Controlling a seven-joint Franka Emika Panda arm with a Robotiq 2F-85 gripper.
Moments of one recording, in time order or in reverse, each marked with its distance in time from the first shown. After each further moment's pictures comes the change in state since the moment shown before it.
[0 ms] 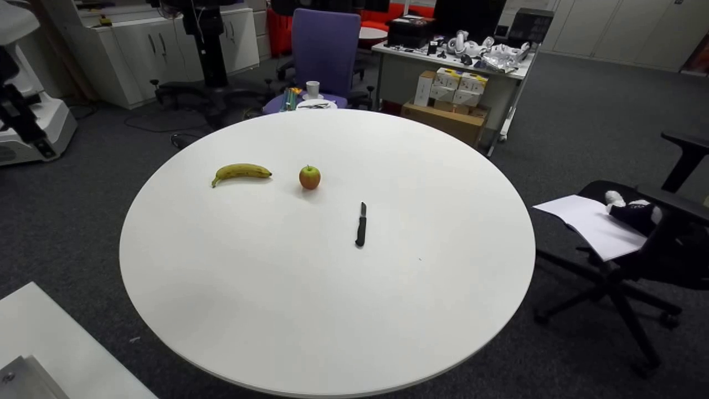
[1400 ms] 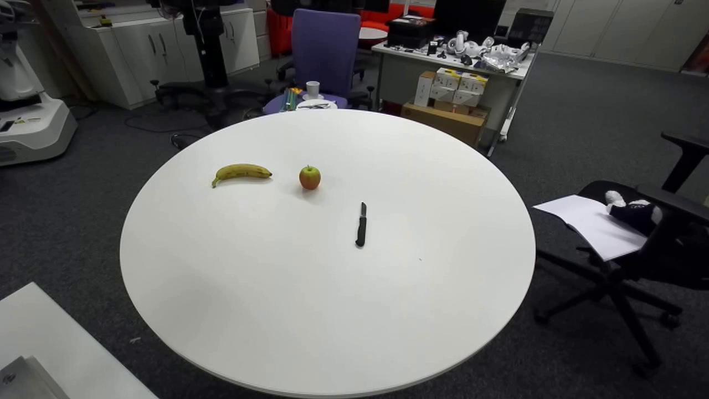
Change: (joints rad) arm -0.356 -0.565 -0.192 0.029 -0.058 -0.312 -0.006
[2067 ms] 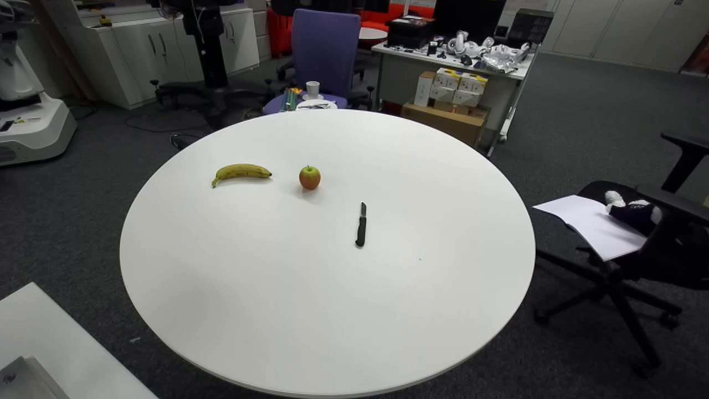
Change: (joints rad) arm -0.053 0.062 -0.028 0.085 0.004 -0.154 0.014
